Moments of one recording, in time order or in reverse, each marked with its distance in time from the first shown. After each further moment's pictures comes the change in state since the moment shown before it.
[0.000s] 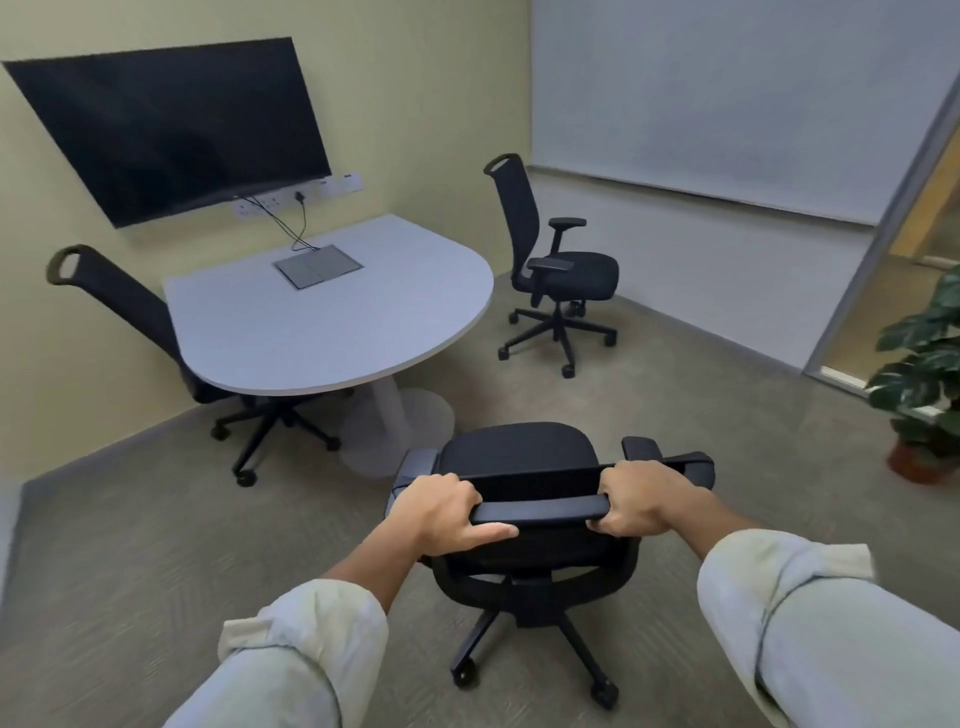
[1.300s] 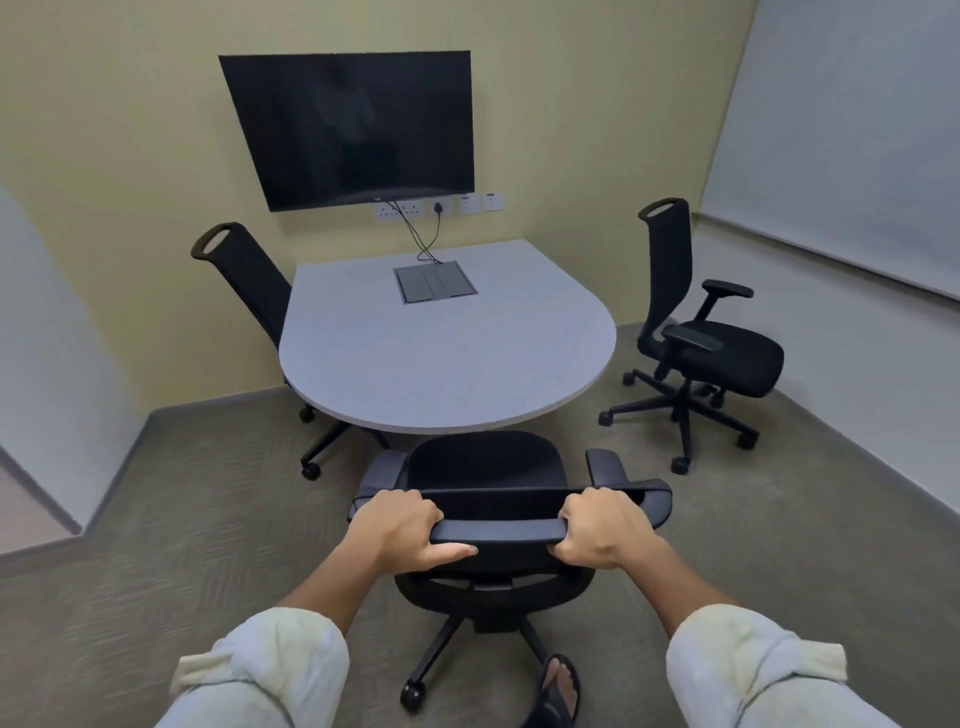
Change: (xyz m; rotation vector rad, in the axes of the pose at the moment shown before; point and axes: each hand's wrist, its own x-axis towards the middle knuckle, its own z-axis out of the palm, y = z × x) left_hand 0.116 -0.191 0.014 0.129 0.034 -0.370; right_hand 0.318 0.000 -0.072 -0.052 0.161 -0.325
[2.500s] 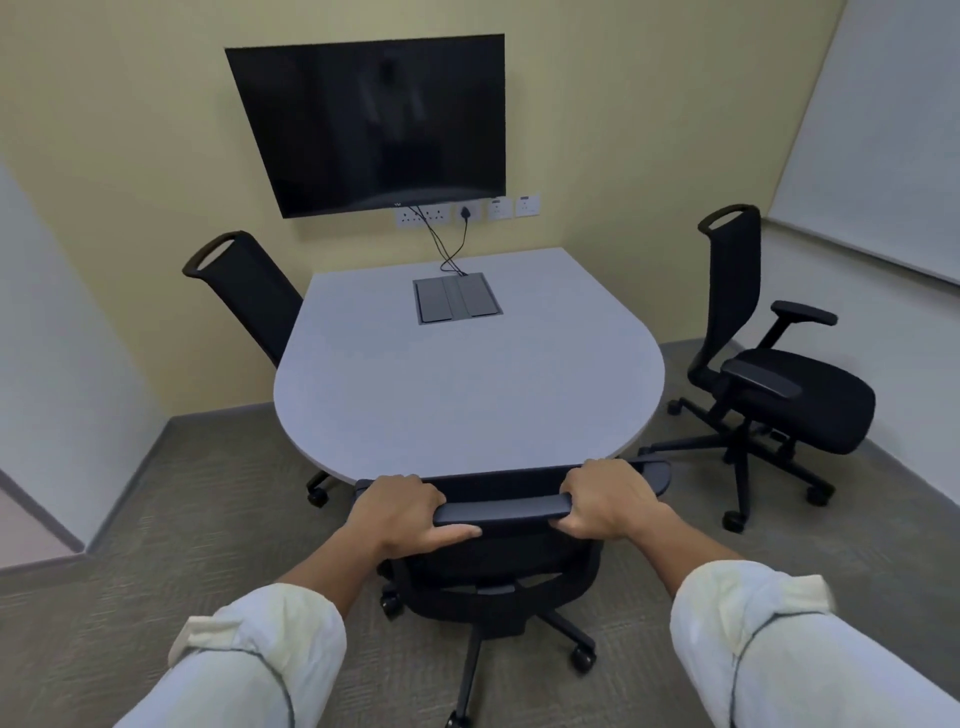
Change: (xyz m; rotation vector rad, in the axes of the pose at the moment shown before) left_hand 0.197 -0.100 0.018 -0.016 -0.019 -0.109; right_hand 0.233 0.098 -0.057 -0.151 0.026 -0.188
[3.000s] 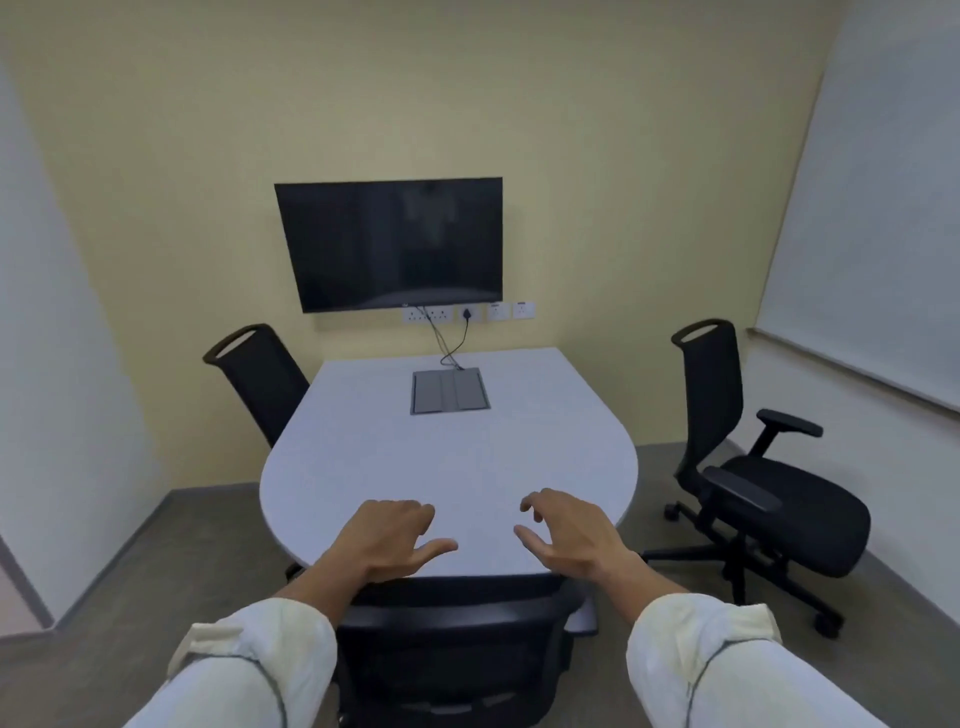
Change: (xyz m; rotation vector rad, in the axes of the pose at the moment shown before) left_hand 0.063 0.057 -0.091 0.073 0.109 -0.126; right_hand -0.016 0.082 -0.065 0.267 0.303 -0.054
